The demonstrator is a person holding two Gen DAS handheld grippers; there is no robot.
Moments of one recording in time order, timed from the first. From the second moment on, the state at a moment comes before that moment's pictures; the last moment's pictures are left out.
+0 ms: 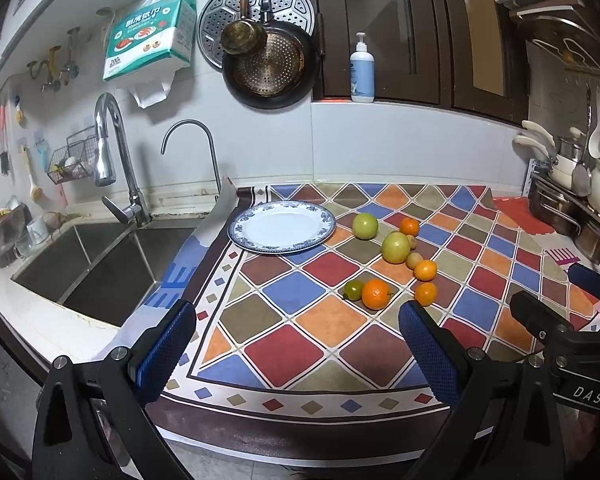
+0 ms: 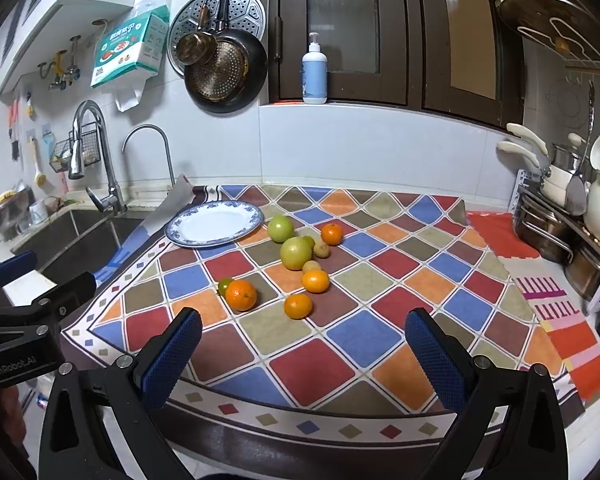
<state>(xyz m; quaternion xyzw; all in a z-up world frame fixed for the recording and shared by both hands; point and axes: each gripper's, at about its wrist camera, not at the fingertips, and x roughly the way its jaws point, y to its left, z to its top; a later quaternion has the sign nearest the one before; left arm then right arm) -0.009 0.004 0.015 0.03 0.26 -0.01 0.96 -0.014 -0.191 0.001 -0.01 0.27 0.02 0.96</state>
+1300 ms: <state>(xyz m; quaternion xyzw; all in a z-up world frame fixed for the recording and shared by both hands) -0.019 0.003 0.022 0.03 0.23 -0.01 0.97 -0.018 -0.193 0.005 -0.01 0.25 0.03 0.97</state>
